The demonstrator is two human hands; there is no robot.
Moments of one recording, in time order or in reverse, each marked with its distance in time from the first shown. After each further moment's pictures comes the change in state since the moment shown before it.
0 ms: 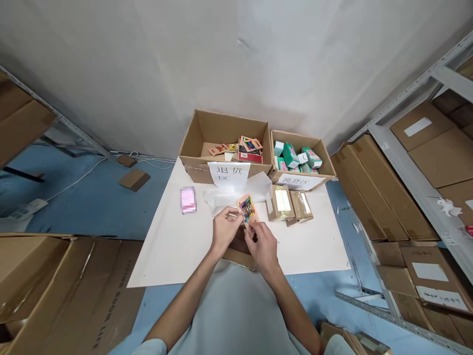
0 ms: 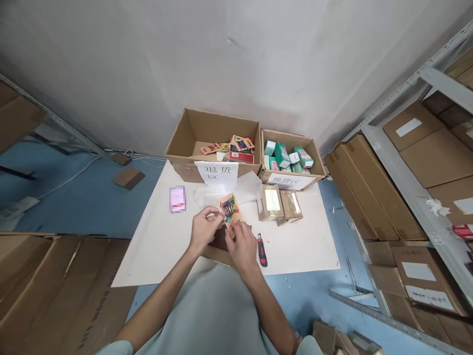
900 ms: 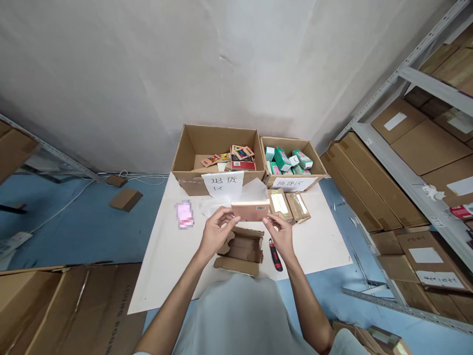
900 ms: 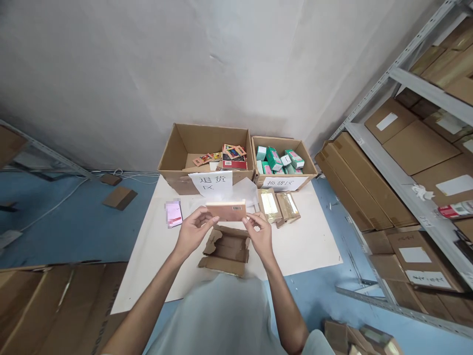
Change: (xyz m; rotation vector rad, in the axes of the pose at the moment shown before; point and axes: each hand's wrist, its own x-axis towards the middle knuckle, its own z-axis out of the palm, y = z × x) left_hand 0.024 0.036 -0.038 0.050 -0.286 0.371; right_hand 0.053 0.012 -0.052 0.704 0.158 0.346
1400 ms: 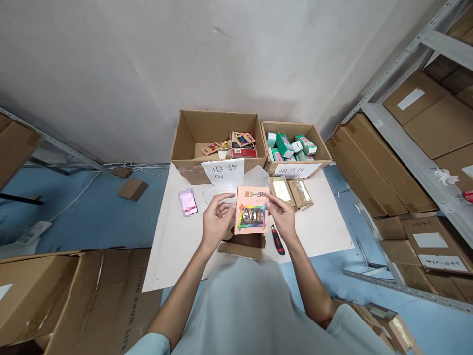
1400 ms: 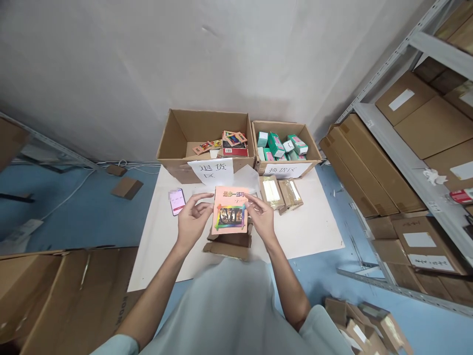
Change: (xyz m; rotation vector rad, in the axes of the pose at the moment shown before) left_hand -0.010 0.004 0.007 0.000 0.130 0.039; right_hand 0.010 -0.002 -0.001 0.183 -0.042 0.171
